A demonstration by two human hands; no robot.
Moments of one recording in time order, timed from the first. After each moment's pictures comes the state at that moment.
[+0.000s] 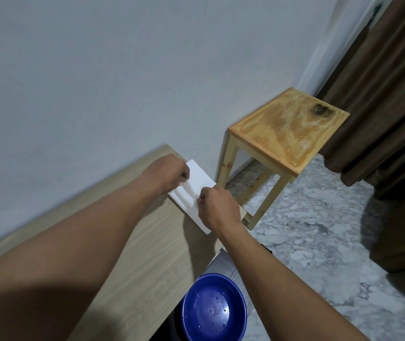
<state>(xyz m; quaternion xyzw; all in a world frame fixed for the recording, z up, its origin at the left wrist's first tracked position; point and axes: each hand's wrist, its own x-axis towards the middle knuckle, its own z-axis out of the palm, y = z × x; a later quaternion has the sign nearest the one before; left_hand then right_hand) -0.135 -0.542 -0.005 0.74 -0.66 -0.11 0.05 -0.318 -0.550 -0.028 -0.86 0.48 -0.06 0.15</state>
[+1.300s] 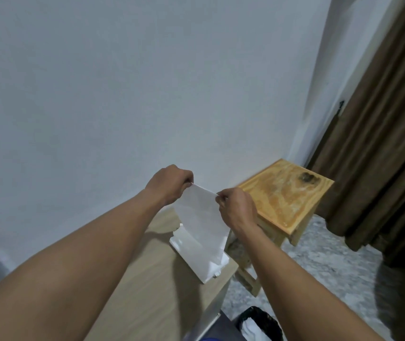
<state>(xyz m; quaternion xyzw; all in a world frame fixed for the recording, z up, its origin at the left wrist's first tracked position) -0.147 -0.513 0.170 0.76 -0.63 0.05 0.17 -0.346 -0.566 0.150 -0.82 0.48 -0.26 0.17</state>
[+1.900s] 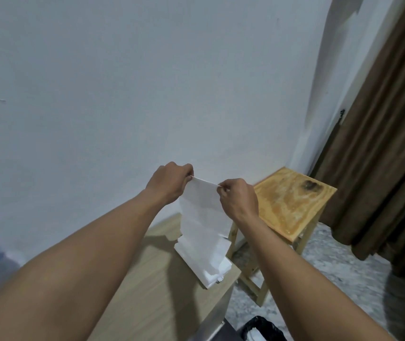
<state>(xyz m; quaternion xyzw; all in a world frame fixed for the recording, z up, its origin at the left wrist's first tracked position) -0.149 -0.496 0.203 0.76 -0.61 0.10 0.19 -0.343 -0.563 0.193 -0.81 0.46 -0.29 0.20</state>
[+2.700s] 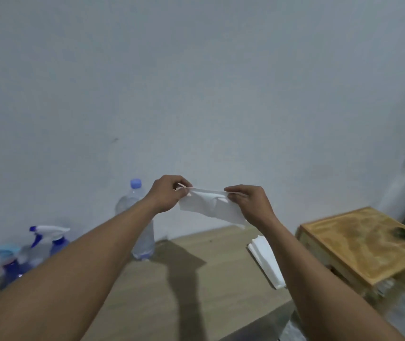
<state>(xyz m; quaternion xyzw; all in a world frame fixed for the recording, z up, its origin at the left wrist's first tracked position) -0.101 -0.191 0.234 0.81 -0.37 -0.06 0.45 -0.274 -0.379 0.232 -0.84 0.20 -0.28 0.43</state>
